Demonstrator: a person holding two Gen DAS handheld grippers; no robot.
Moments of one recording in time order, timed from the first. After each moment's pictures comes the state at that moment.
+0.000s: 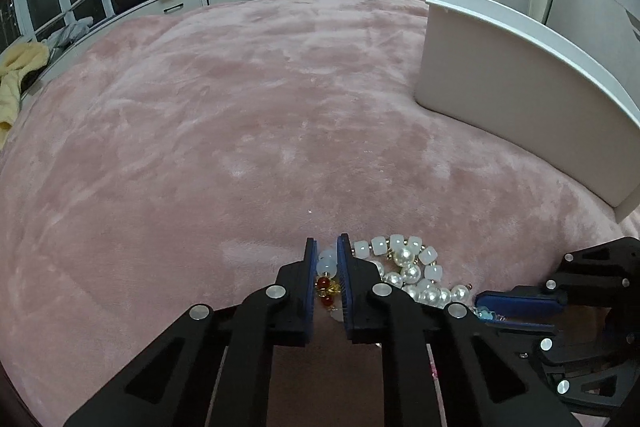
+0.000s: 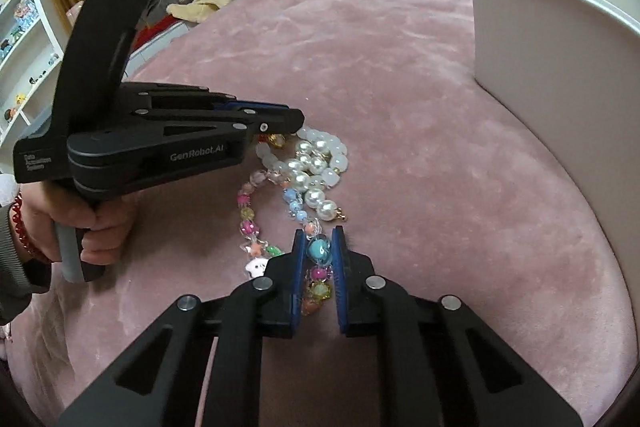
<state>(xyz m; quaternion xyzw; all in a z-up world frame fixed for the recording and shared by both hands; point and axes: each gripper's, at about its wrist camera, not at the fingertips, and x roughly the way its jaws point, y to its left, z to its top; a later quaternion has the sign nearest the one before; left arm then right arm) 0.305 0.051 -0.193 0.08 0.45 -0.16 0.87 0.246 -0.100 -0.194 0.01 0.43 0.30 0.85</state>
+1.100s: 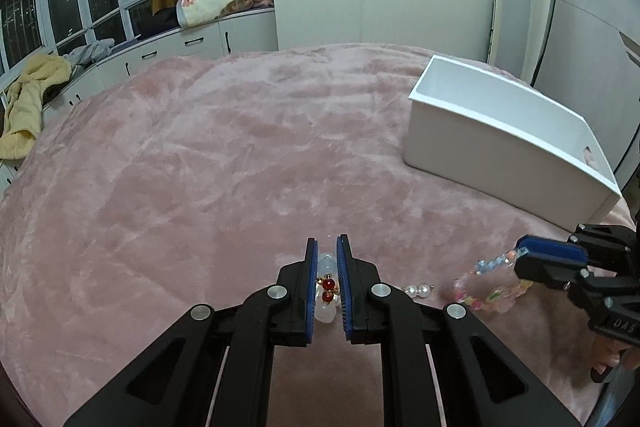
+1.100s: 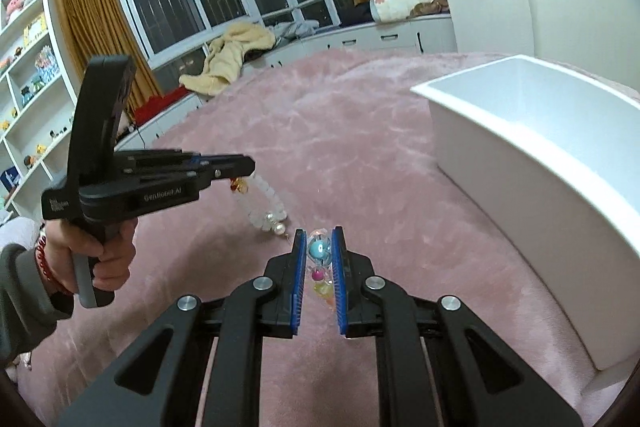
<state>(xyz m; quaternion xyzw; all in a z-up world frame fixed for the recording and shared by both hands) 0.262 0.071 -0.112 0.07 0.39 -0.14 0.91 0.214 -0.148 -0.122 0.08 0.32 0.30 0.89</state>
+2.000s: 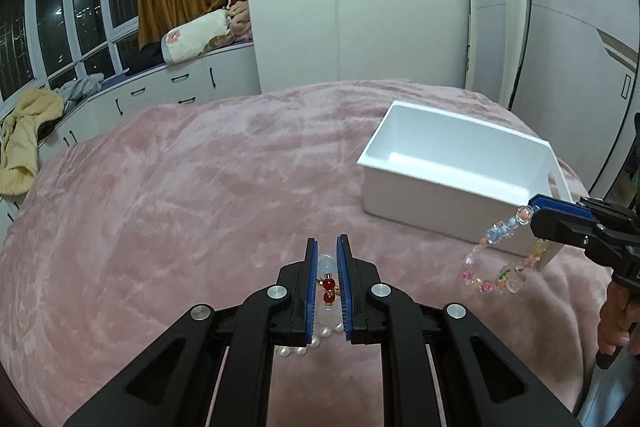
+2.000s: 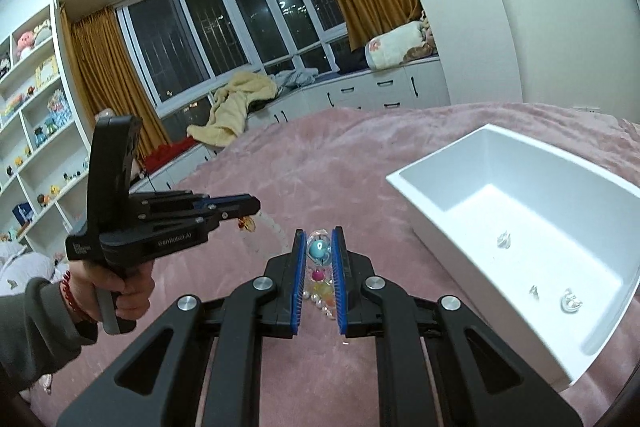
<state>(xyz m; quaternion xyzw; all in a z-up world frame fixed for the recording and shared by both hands) 0.246 0.030 -0.049 0.09 0.35 -0.17 0.92 0.204 -0.201 -0.057 0.12 0.25 0.30 0.91</state>
